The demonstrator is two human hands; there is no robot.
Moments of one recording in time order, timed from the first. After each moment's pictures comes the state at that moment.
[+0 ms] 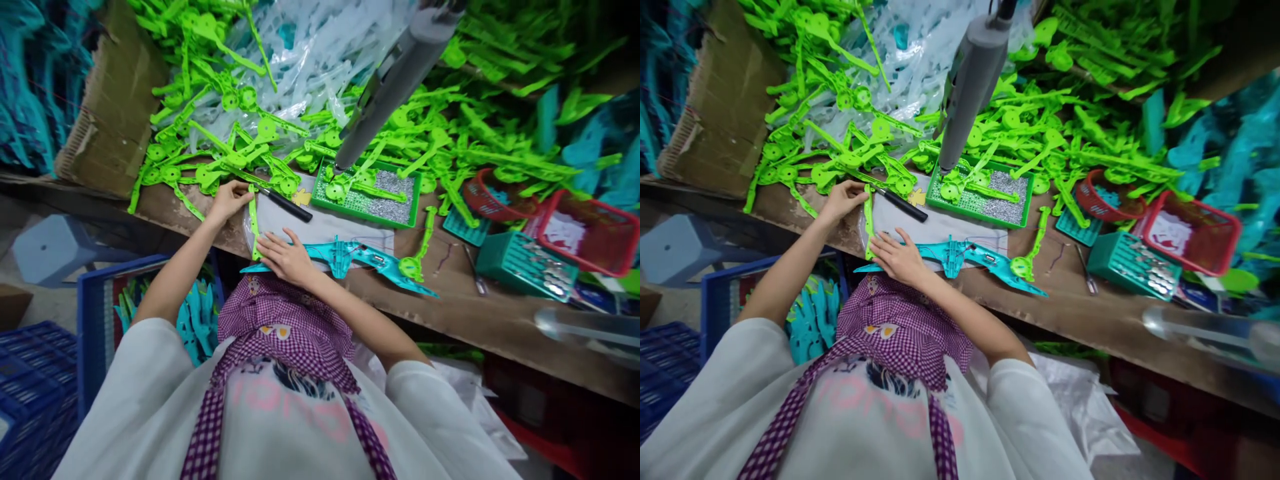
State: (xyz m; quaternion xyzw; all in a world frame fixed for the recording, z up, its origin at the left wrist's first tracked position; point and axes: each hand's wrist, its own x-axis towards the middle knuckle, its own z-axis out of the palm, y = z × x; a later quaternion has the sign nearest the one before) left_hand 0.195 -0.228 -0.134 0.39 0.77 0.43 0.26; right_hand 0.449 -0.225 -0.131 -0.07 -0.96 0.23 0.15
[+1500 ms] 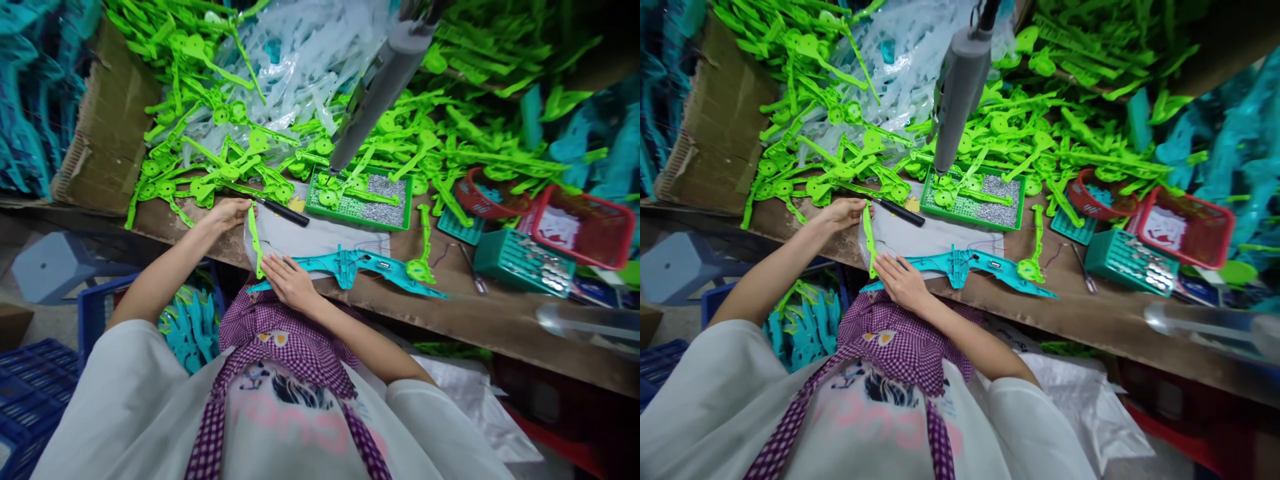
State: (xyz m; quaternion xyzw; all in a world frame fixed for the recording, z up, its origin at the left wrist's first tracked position) left_hand 0.217 -0.216 -0.098 0.09 0.68 0.48 0.55; right_hand 0.480 -0.255 -0.151 -0.11 -0.96 0.16 0.20
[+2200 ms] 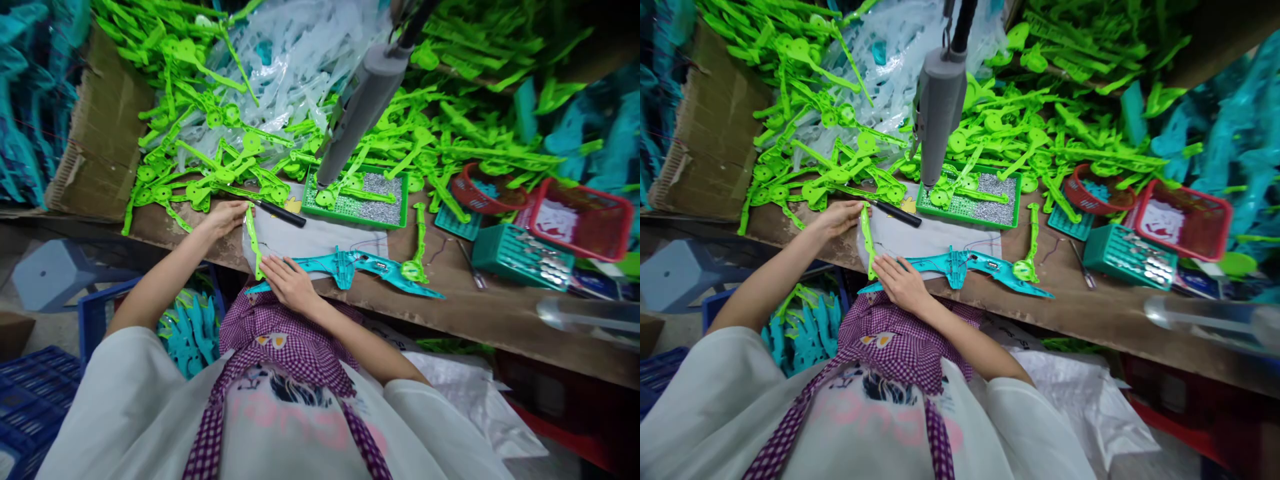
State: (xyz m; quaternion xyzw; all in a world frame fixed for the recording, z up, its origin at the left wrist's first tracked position) left_hand 0.218 -0.218 -0.107 0.13 0.66 0.50 0.54; right_hand 0.482 -0.254 -0.145 -0.14 -0.95 0.19 0.19
